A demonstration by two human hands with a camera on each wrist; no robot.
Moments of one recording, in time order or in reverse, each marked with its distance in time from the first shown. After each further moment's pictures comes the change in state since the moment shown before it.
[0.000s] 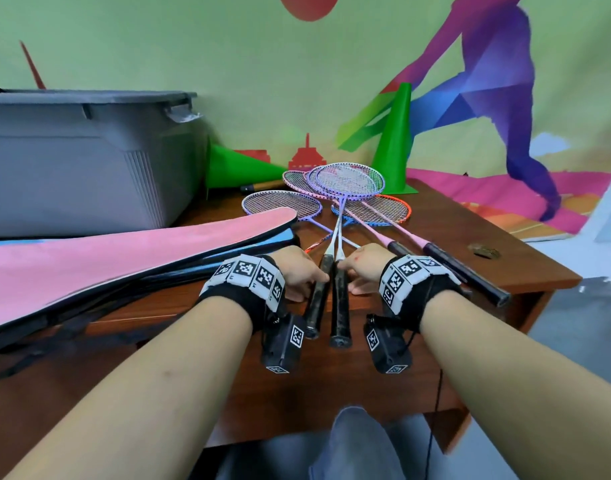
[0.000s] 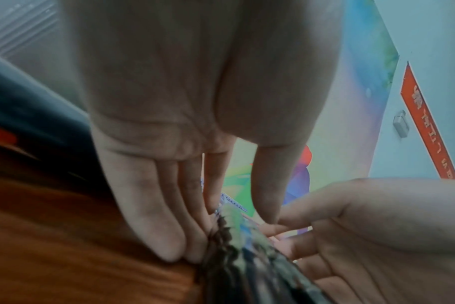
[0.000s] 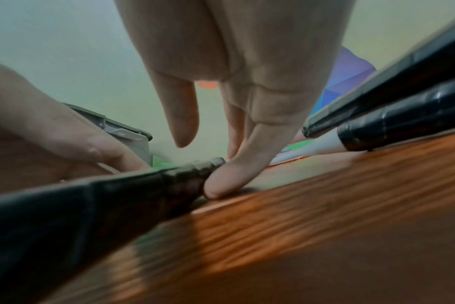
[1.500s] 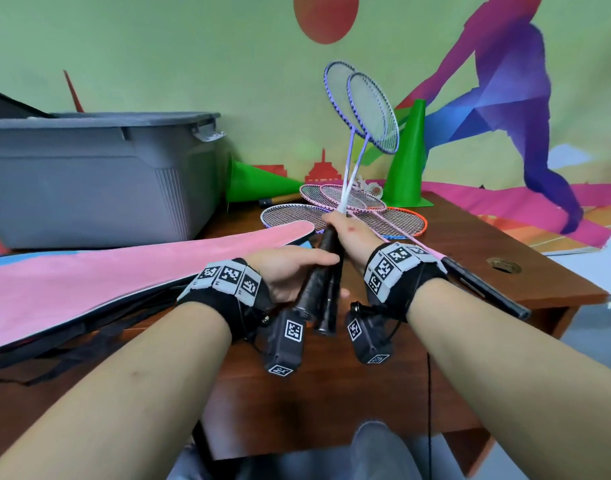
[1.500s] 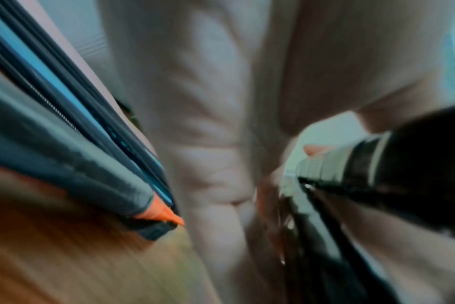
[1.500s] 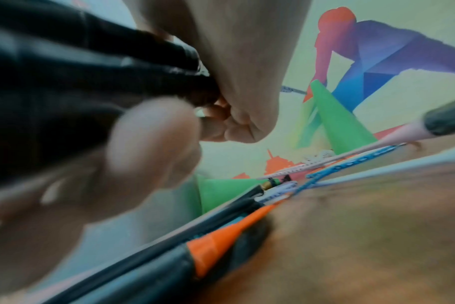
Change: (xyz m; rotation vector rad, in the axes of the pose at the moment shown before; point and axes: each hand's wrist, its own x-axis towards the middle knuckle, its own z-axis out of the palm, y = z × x) left_hand -0.048 -0.003 -0.036 -0.663 -0.486 0.204; right_hand -0.009 -0.078 0.010 0.558 0.190 -0.209
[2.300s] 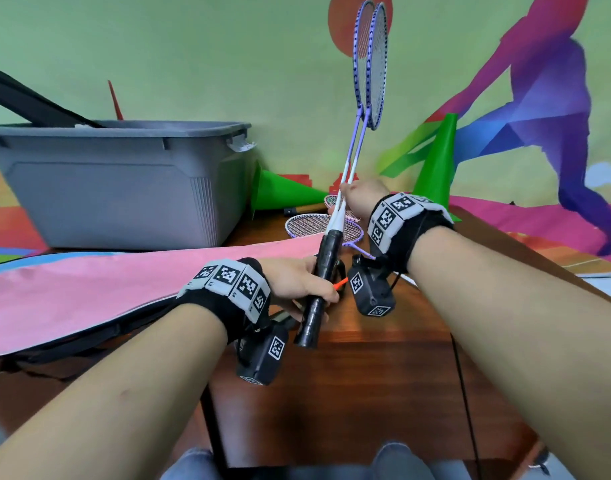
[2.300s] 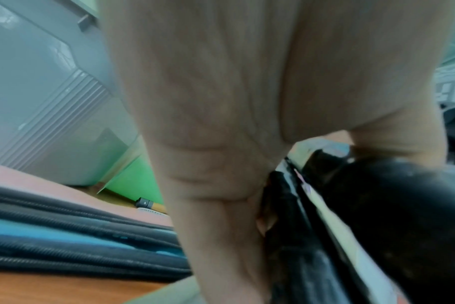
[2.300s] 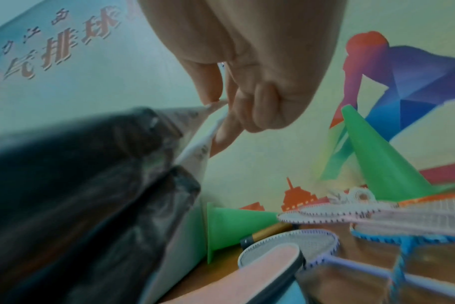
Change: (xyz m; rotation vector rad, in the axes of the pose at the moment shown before) left_hand -0.030 0.010 -0.025 0.559 0.234 -0.063; right_hand 0.029 -0.077 0.012 -0.362 0.161 -0.121
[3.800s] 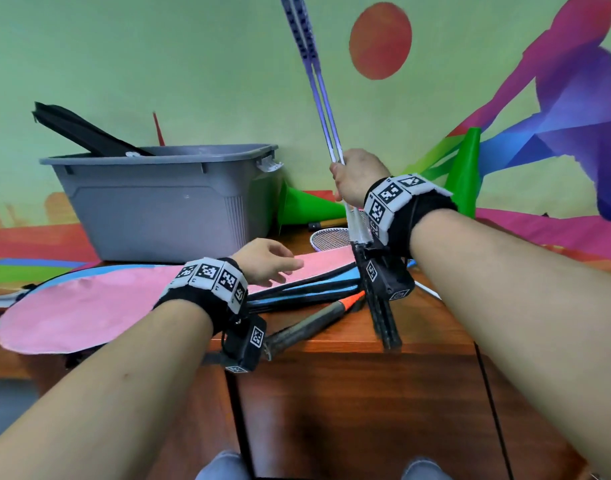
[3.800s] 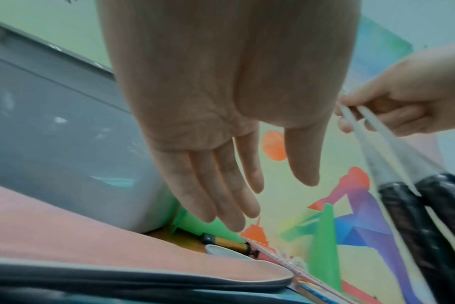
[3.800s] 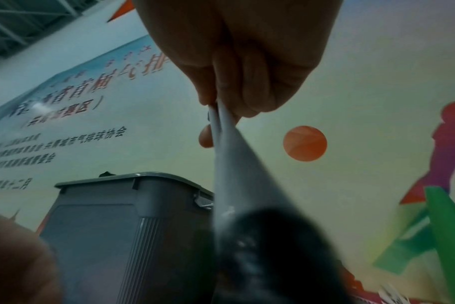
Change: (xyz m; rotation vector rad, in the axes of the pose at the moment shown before) left_hand -0.035 -0.011 -0.065 0.114 0.541 -0.009; right_hand -0.010 -0.060 -0.006 -0.347 0.019 -0.347
